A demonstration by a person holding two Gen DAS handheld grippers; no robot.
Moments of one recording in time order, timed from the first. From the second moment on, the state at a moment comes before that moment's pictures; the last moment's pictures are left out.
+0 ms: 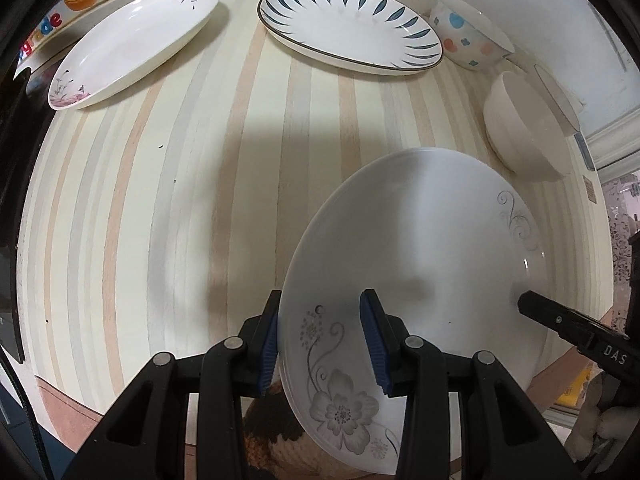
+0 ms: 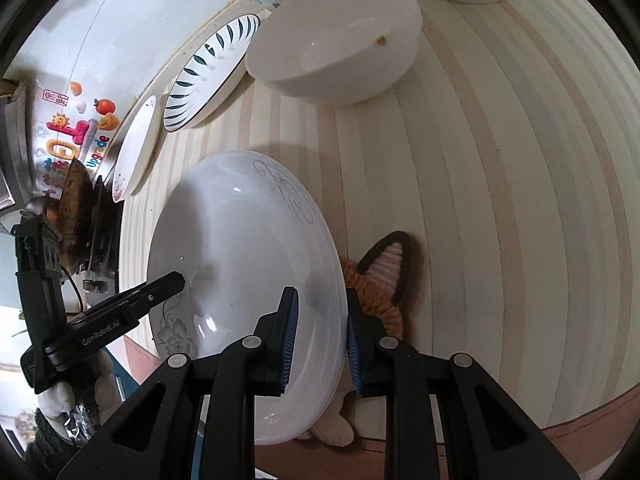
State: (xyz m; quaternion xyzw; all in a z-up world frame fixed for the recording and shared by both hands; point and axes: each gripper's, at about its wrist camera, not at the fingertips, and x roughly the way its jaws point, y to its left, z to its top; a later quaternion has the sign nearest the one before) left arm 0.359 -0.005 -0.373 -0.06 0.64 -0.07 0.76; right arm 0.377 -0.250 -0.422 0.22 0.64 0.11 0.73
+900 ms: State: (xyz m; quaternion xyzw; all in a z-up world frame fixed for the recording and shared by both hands) left arm 0.381 0.072 -0.292 -0.13 0.58 -0.01 0.80; right arm 0.405 -0.227 -0.324 0.17 0.63 0.15 0.75
